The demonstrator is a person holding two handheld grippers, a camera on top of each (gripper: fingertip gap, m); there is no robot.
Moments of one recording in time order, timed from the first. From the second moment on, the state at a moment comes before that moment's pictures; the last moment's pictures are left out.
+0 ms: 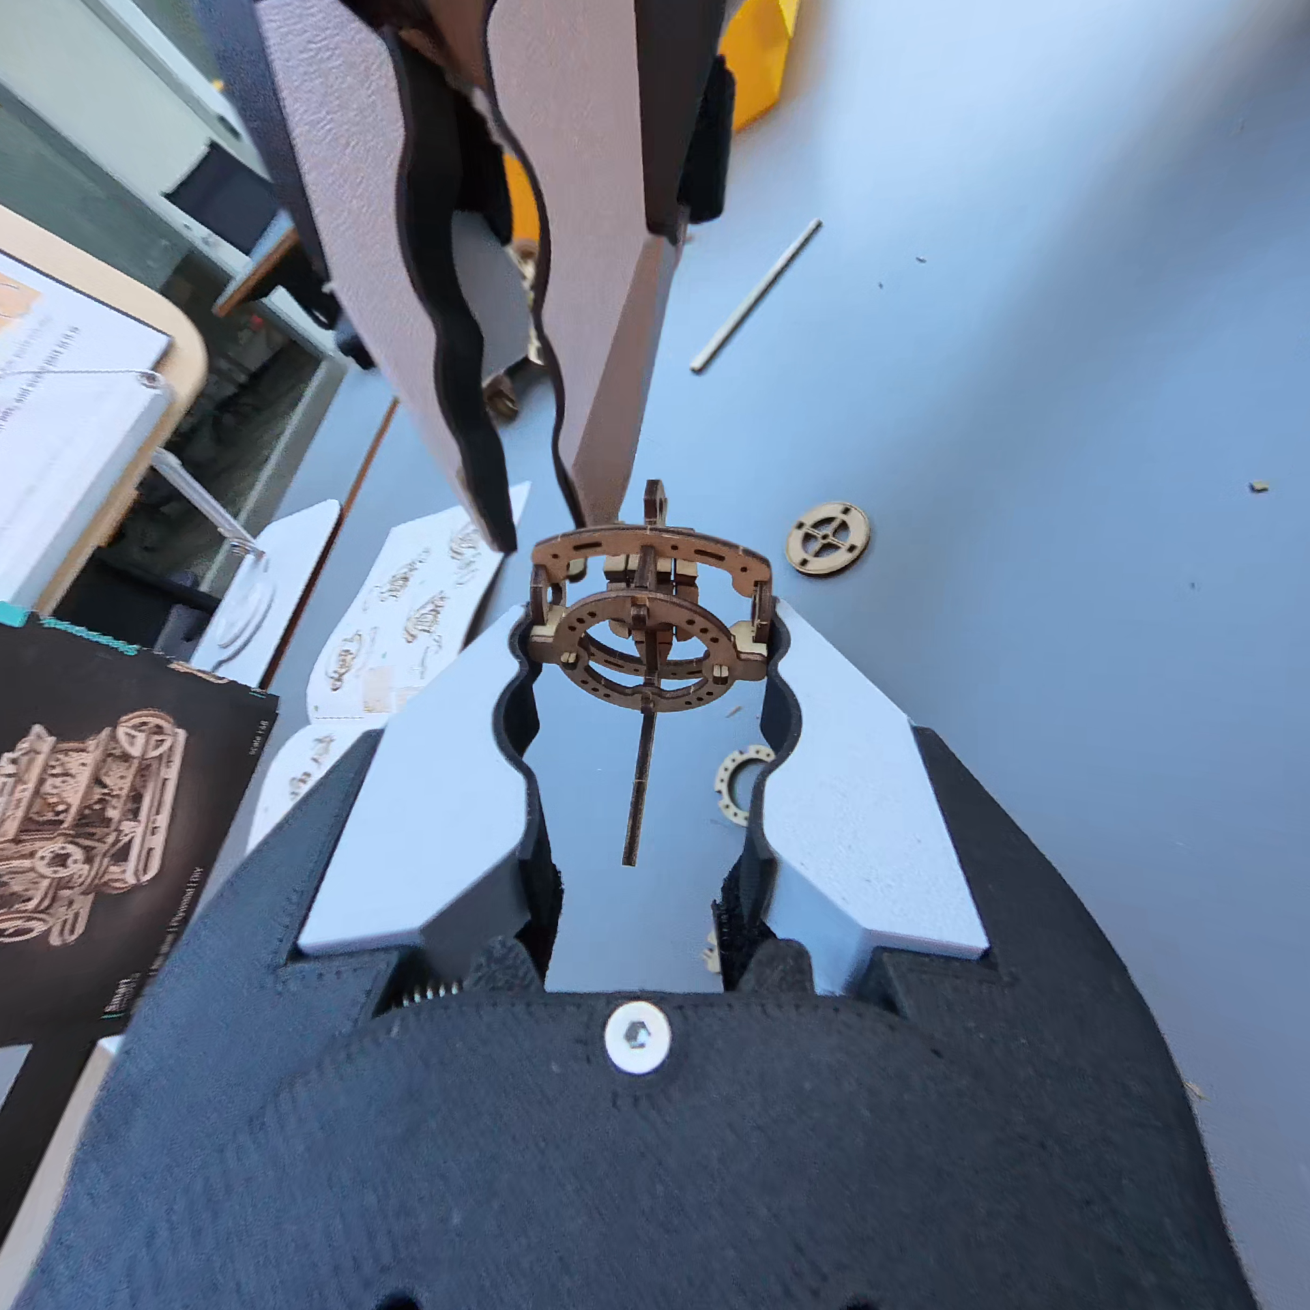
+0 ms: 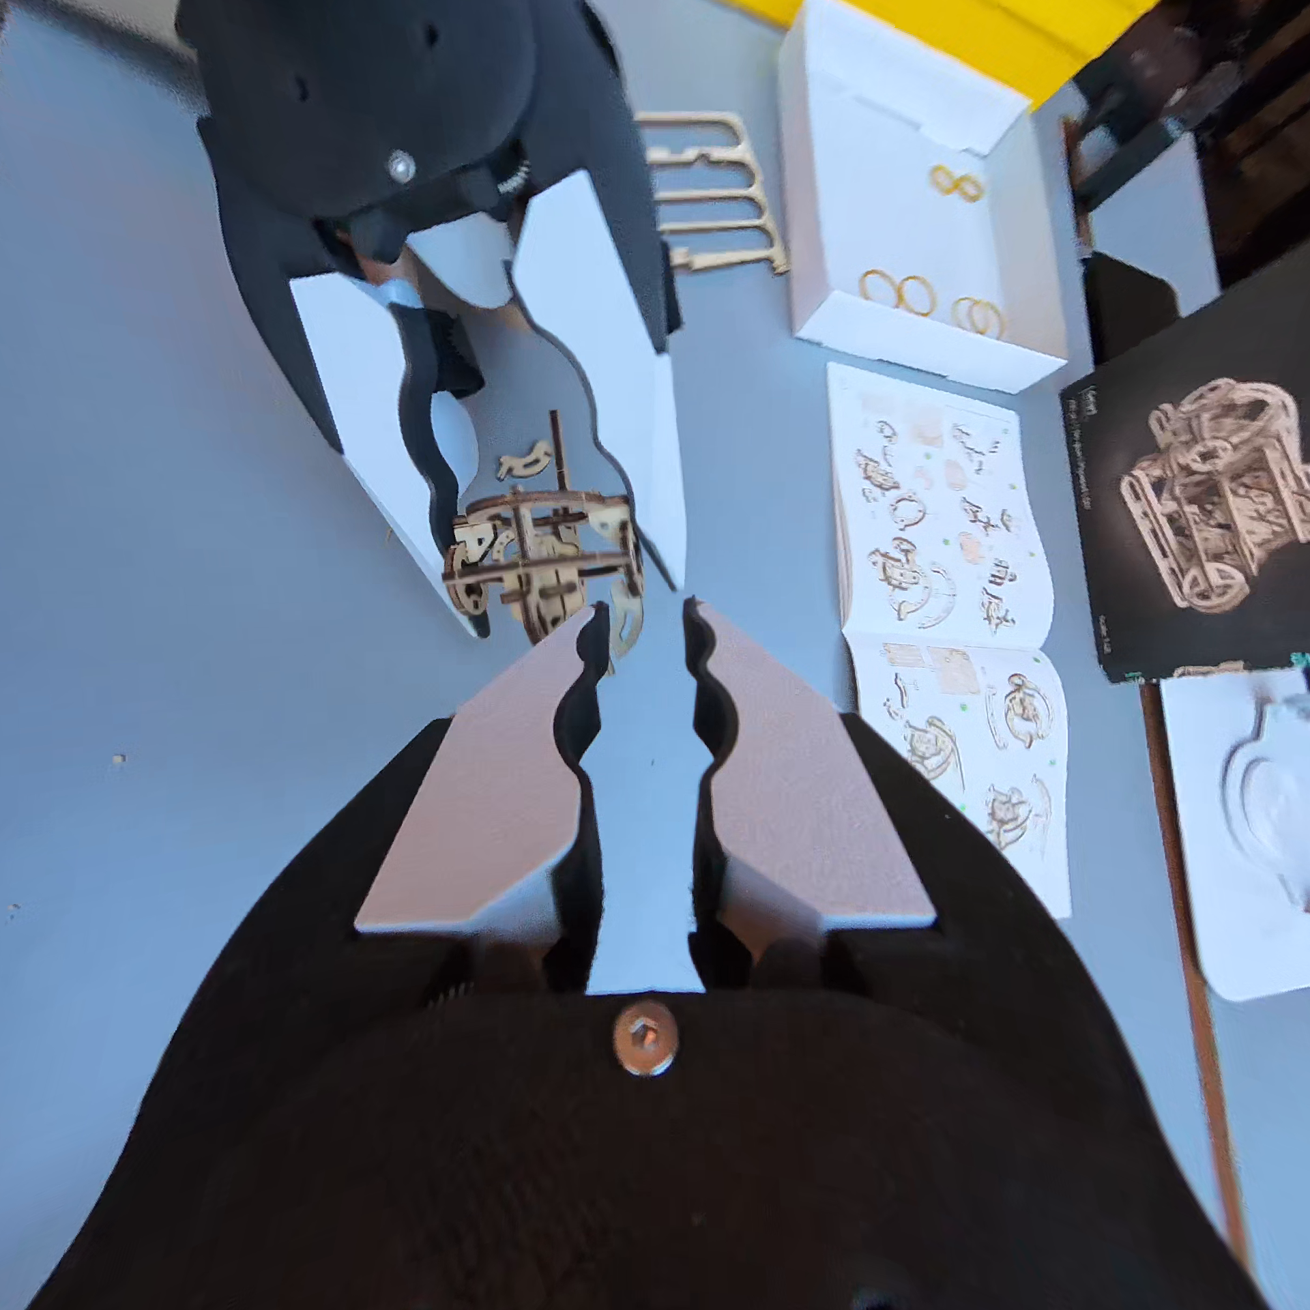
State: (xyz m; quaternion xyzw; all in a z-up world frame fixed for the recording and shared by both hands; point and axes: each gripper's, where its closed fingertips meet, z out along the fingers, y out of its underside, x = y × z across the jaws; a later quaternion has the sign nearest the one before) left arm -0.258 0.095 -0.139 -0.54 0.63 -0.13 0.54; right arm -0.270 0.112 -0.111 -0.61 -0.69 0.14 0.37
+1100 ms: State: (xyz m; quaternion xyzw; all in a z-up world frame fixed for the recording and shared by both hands) left arm -0.249 0.074 -0.109 -0.45 0.63 -0.11 0.62; right arm -0.268 0.075 -0.088 -0.63 -0.37 0.65 0.20
